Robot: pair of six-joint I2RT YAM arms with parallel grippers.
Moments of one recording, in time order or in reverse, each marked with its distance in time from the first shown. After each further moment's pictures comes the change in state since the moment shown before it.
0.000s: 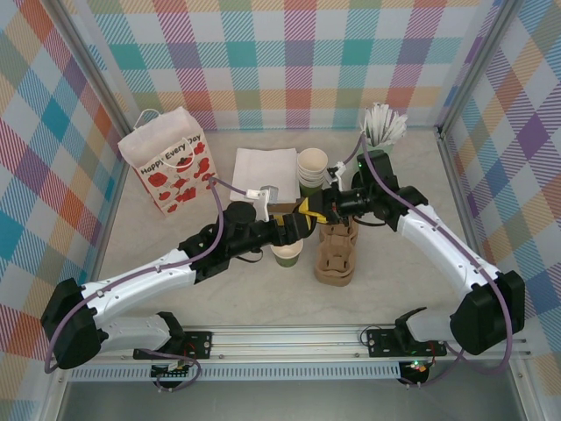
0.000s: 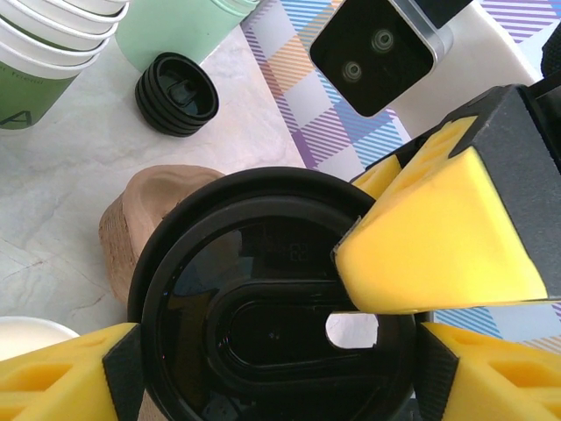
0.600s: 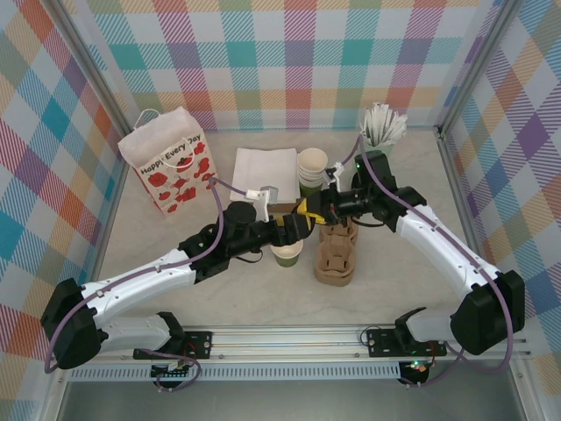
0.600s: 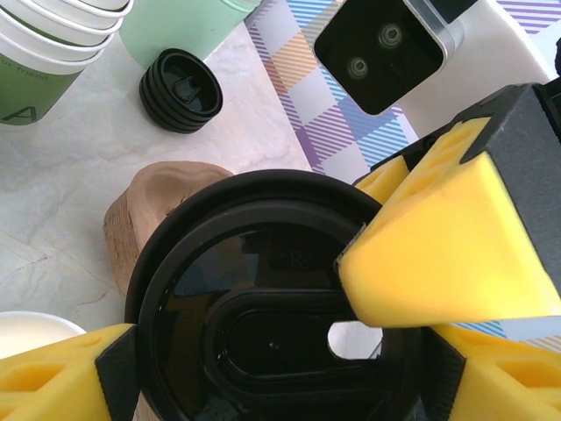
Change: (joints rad) left arm 0.000 0.000 0.000 -0.013 0.000 0.001; right arm 0.018 0.000 0.000 0.005 0.014 0.000
